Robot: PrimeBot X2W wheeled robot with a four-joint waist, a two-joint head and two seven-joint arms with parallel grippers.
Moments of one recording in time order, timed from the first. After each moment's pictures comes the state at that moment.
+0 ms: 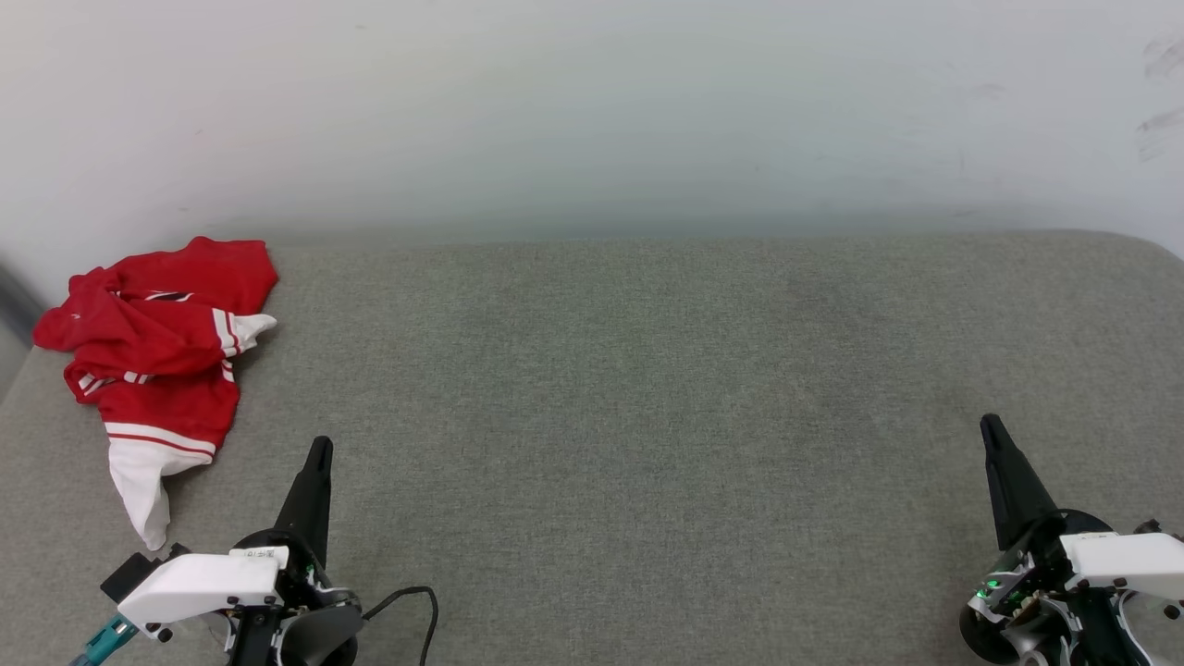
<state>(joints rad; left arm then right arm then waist) -0.10 0.05 0.11 0.25 -1.61 -0.13 0.11 -0.10 -0.05 -0.11 0.25 1.62 0.13 0.12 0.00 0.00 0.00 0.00</state>
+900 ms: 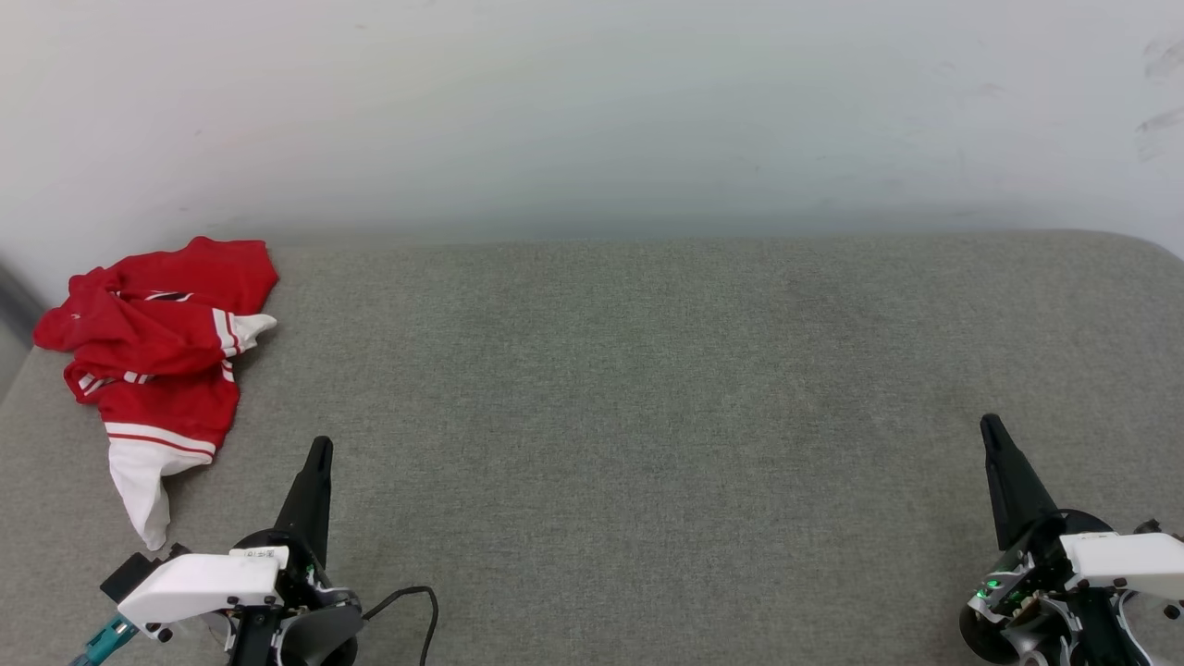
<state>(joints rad) -0.11 0.05 0.11 0.25 -1.61 -0.13 0.11 -0.10 -0.05 -0.11 0.25 1.62 0.13 0.12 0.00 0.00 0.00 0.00</state>
